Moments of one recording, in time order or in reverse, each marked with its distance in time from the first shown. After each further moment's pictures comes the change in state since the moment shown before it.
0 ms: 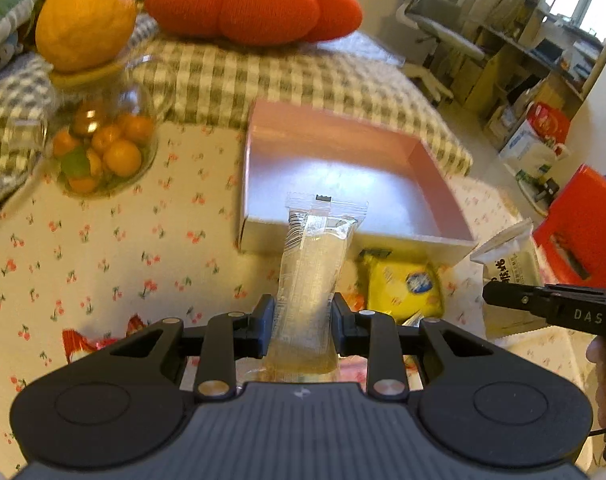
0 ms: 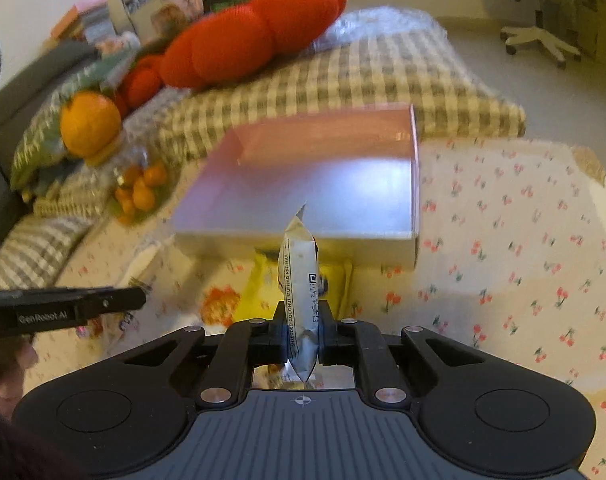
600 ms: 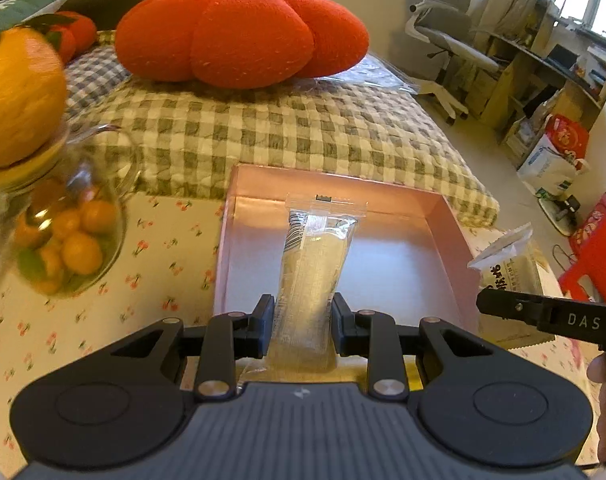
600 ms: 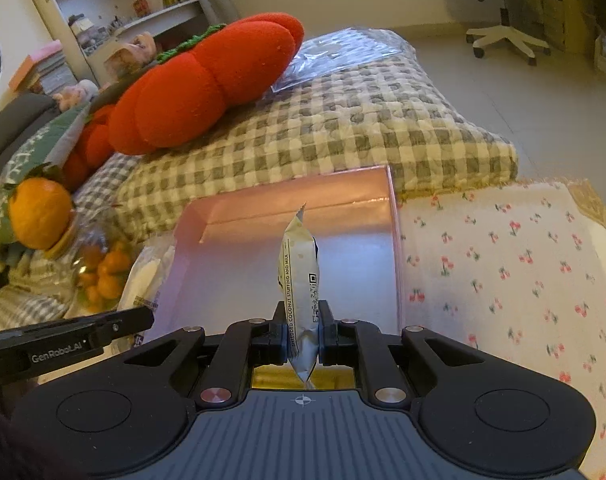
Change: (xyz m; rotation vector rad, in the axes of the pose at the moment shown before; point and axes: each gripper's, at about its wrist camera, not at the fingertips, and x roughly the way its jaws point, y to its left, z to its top) left arm 0.066 -0.018 0.072 0.030 -0.044 0.064; right arm 0.061 -0.016 0.074 0.088 -0.027 -0.077
